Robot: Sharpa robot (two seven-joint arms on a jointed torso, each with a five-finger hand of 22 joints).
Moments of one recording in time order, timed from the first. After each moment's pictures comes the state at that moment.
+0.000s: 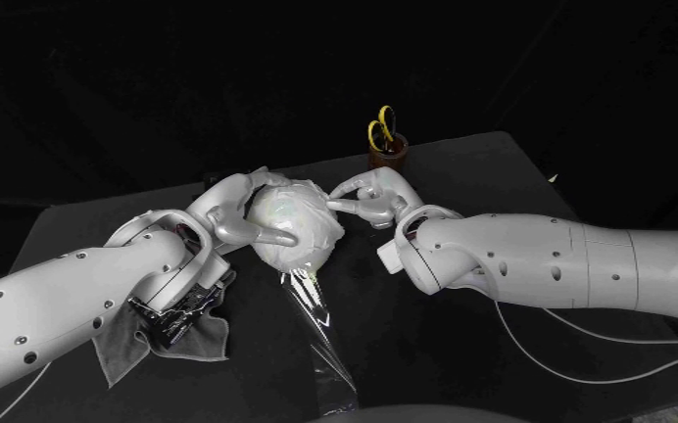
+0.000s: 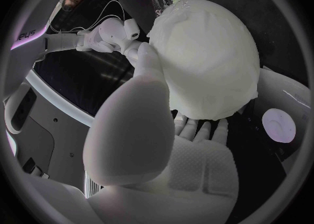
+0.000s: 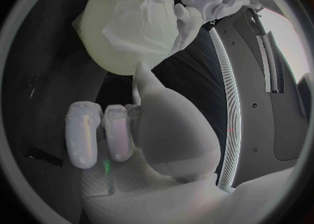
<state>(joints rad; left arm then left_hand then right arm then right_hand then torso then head) 1.18 -0.74 -0.07 1.47 -0.91 -0.31 0.13 1.61 -0.31 -0.22 0.30 0.05 0.40 0.15 0.37 0.19 0.25 0.10 0.26 0.05 0.01 0.14 0.03 0.02 0.07 0.08 0.28 0.02 0.02 1.14 -0.79 -0.16 1.61 -0.49 -0.81 0.18 1.51 0.05 0.03 0.05 0.05 1.13 0.06 0.23 0.52 1.43 0.03 1.57 1.31 1.45 -0.04 1.57 1.31 0.04 1.47 0.05 1.47 1.31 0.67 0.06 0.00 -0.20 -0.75</state>
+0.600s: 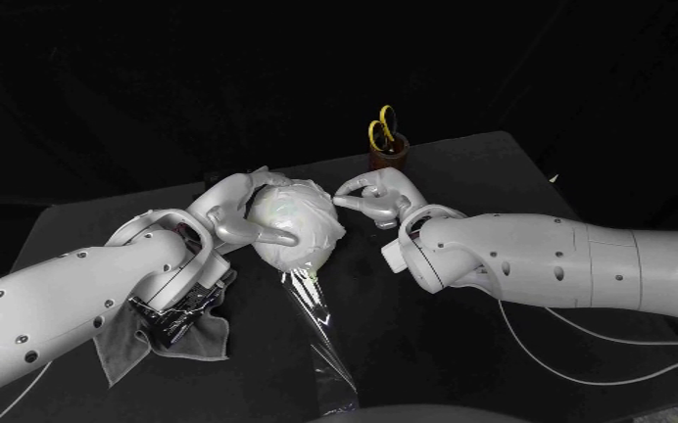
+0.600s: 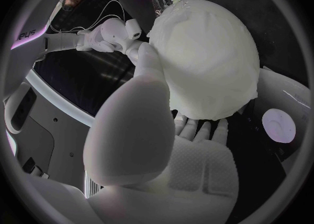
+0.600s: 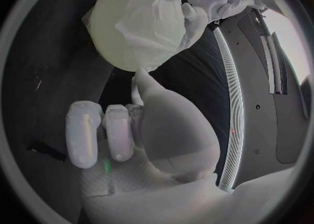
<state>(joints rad) 1.18 -0.74 -0.07 1.47 -0.91 -0.31 0.13 1.62 -0.31 -0.22 0.30 0.05 0.40 0.14 0.37 0.19 0.25 0.10 0.26 0.05 0.01 0.14 0.03 0.02 0.07 0.08 0.28 0.02 0.02 1.14 -0.80 -0.16 1.61 -0.50 -0.81 0.14 1.41 0.11 0.09 0.04 0.05 1.00 0.09 0.25 0.63 1.43 0.02 1.58 1.34 1.45 -0.05 1.57 1.31 0.04 1.47 0.05 1.46 1.31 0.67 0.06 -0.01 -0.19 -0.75</state>
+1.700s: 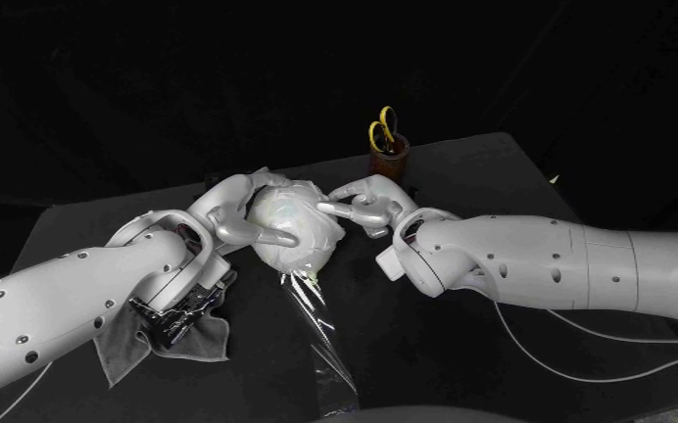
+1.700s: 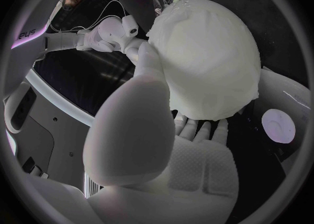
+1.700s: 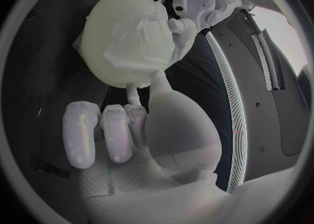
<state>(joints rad) 1.18 -0.74 -0.07 1.47 -0.90 -0.31 0.13 1.62 -0.31 -0.21 0.30 0.05 0.40 0.14 0.37 0.19 0.25 0.10 0.26 0.05 0.01 0.14 0.03 0.02 0.07 0.08 0.28 0.02 0.02 1.14 -0.79 -0.16 1.61 -0.50 -0.70 0.14 1.38 0.05 -0.13 0.17 0.05 0.94 0.14 0.13 0.54 1.46 0.06 1.57 1.31 1.46 0.00 1.57 1.31 0.04 1.47 0.10 1.47 1.31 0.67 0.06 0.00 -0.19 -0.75</state>
